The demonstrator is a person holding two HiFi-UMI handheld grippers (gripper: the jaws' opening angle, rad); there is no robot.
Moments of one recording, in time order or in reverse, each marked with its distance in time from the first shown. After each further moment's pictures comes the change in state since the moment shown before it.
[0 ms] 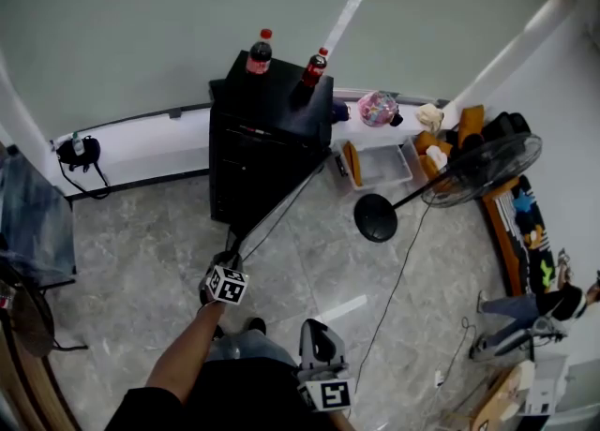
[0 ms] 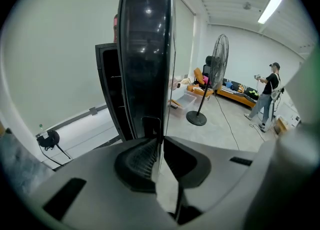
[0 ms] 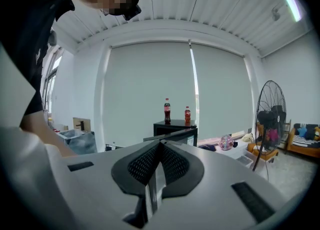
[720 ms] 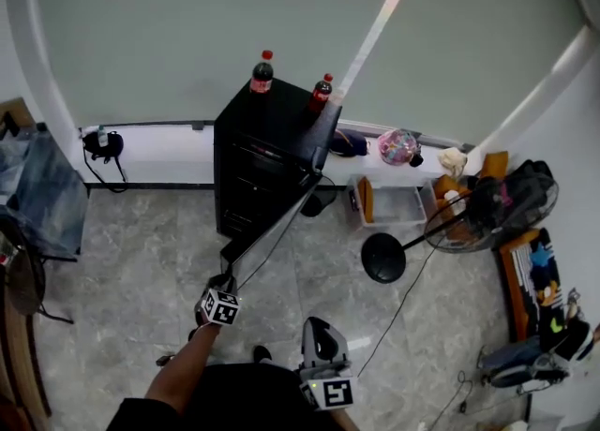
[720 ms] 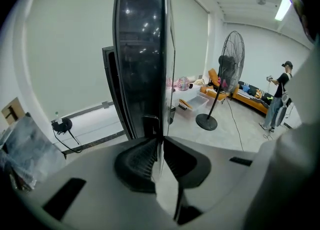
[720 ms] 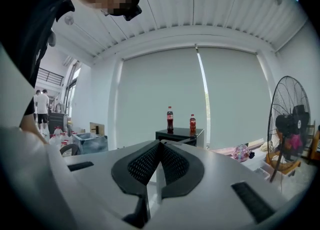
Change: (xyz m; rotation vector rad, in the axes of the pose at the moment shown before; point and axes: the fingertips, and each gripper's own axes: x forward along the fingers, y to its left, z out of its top) left arm 0.000 -0.066 -0.012 -0.121 0.007 0.167; right arm 0.006 -0.112 0.019 -0.022 -0.086 0.215
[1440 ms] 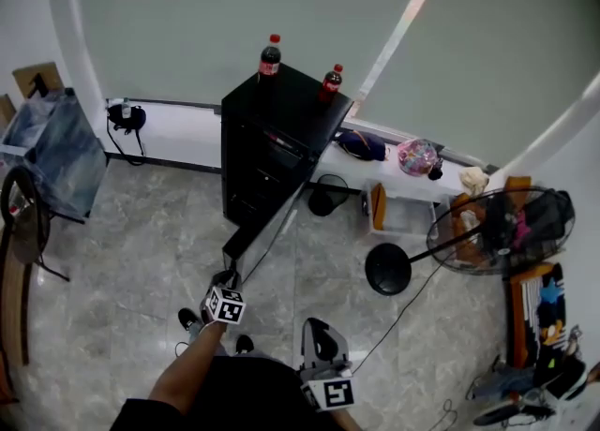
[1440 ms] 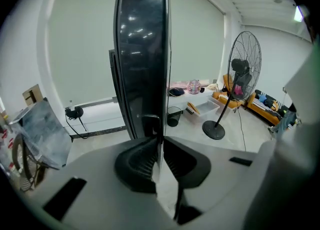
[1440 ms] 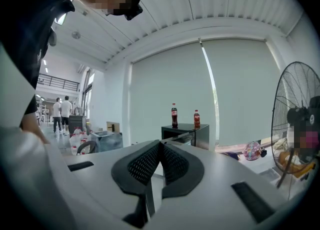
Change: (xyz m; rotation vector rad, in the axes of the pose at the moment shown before) left arm -0.003 -0.089 -0.008 -0.154 -0.021 0.147; right arm -0.056 -0.075 -0.022 0.000 0.010 0.199
